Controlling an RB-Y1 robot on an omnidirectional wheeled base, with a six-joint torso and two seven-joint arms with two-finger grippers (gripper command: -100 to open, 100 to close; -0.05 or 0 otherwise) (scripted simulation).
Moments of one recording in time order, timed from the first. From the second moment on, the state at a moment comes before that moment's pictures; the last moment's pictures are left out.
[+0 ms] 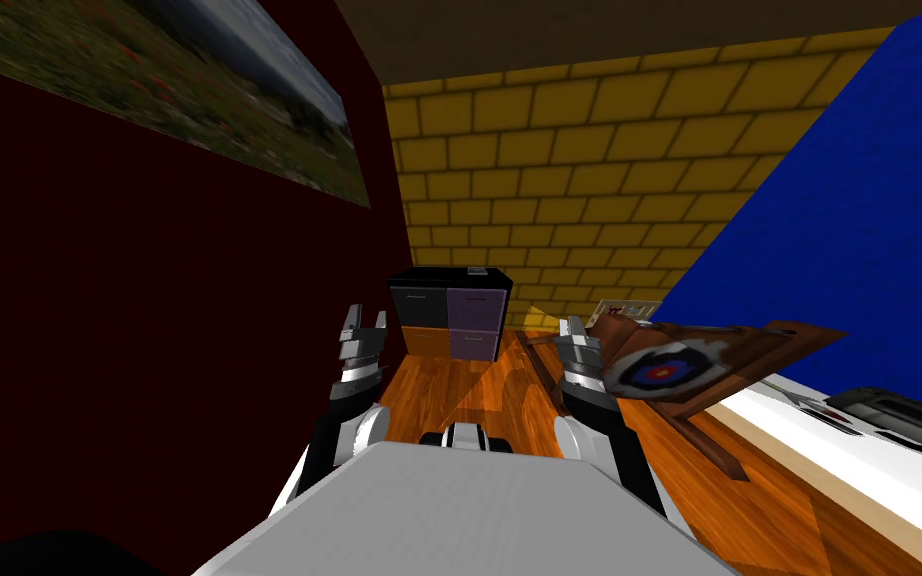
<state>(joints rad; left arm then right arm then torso) 0.51 -0.04 0.00 -2.31 0.12 -0.53 -0.03 0.47 0.02 -0.05 -2.24 -0.12 -0.45 0.14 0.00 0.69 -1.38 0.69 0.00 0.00</state>
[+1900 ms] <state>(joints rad) 0.21 0.22 -0.03 -1.86 0.14 -0.52 -0.06 0.47 0.02 -0.05 -2.24 -0.12 -0.45 0.14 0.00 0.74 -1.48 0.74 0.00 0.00</state>
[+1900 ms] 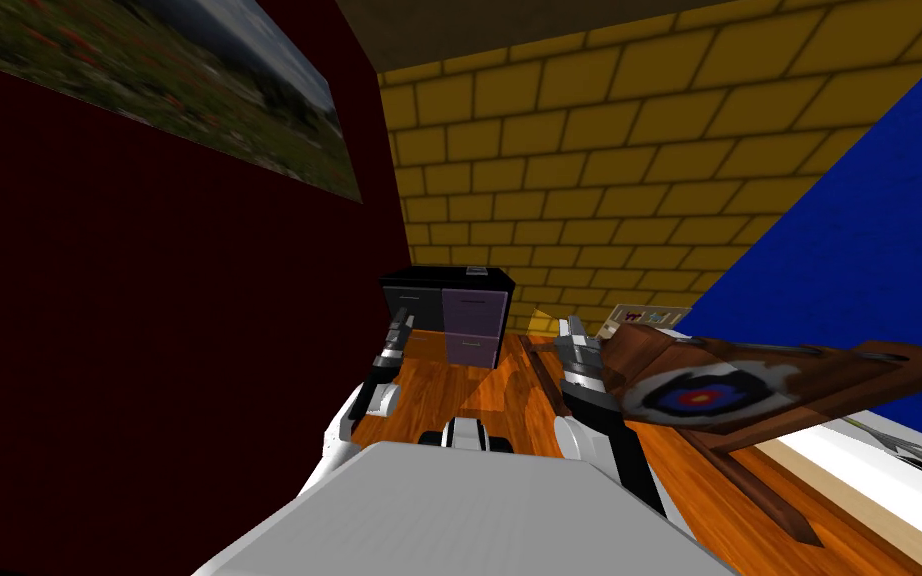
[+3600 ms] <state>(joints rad) -0.10 0.20 -0.06 -1.40 0.17 -0.50 -0.08 0.47 0.02 -0.05 -2.24 -0.12 -0.45 0.14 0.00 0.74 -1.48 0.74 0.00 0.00</state>
